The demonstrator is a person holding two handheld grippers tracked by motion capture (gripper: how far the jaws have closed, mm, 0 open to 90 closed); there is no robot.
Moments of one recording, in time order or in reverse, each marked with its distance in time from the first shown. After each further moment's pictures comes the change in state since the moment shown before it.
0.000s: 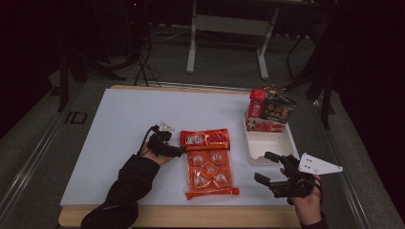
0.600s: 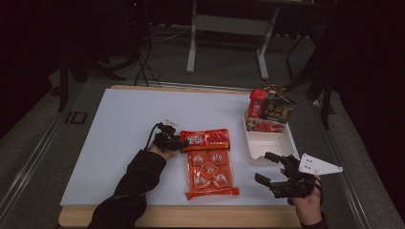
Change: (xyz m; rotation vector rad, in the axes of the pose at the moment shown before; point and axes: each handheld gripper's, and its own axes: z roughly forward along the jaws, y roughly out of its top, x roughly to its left) left arm 0.010 0.008 0.034 0.015 -0.074 -0.080; right arm -0.001 -0.001 -0.001 0.004 0.001 -0.006
